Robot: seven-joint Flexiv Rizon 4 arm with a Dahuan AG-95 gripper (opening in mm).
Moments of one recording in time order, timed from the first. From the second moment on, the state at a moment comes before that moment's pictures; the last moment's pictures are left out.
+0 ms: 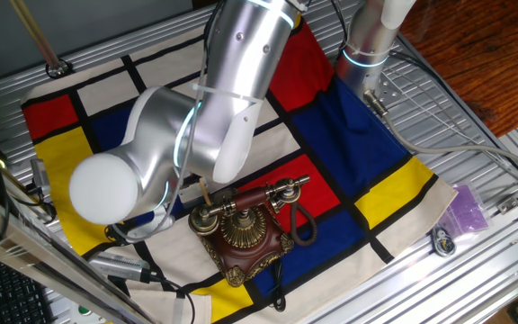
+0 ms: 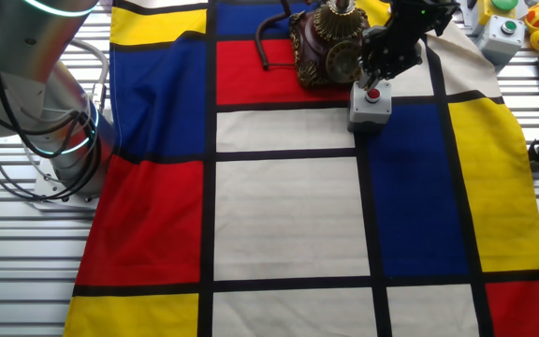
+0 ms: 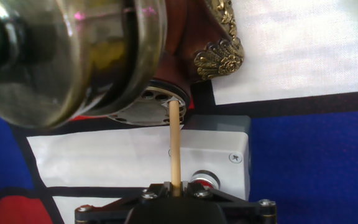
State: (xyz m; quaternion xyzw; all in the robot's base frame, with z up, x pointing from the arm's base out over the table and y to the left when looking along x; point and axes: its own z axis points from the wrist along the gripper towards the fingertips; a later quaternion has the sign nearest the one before) arm 0.551 0.109 0.109 0.64 -0.72 0.01 0.26
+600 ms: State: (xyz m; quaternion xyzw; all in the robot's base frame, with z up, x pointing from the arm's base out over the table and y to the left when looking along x) arm 0.551 0.108 0.108 0.65 -0.71 0.02 0.26
